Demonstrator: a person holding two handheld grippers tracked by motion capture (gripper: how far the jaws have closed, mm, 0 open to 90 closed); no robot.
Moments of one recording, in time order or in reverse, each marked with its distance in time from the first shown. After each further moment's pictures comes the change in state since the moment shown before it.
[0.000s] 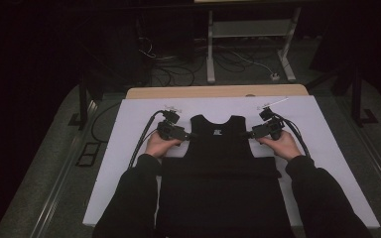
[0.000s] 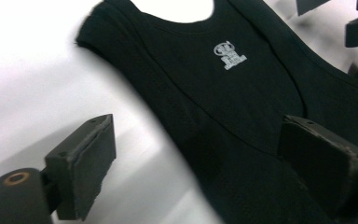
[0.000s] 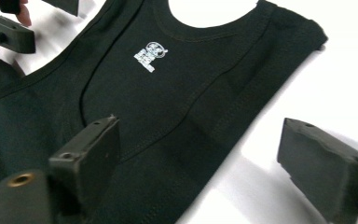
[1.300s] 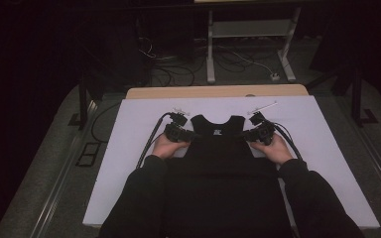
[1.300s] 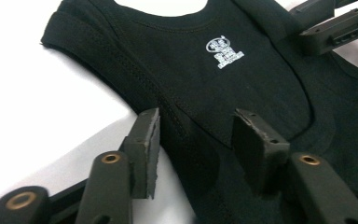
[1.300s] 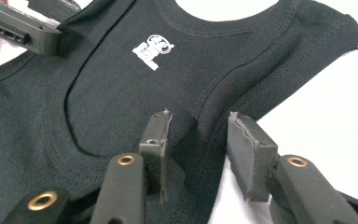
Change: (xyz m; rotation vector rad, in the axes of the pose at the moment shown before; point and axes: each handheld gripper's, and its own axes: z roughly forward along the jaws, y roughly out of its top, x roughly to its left) left arm -0.014 0.001 0.018 0.019 0.033 0.019; right arm 0.020 -0.002 0.023 0.007 -0.083 -0.048
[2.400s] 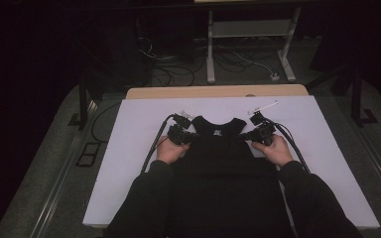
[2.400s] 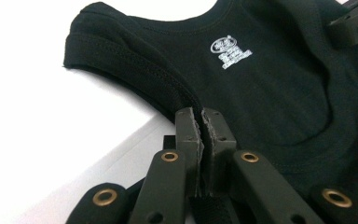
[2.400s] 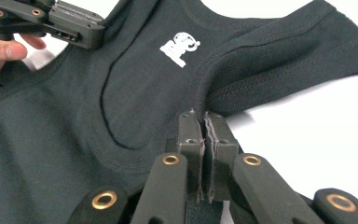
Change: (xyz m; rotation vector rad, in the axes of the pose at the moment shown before) left arm -0.021 -0.001 -0.002 -0.011 0.128 0.055; right arm 0.007 0.002 -0.010 0.022 0.080 0.052
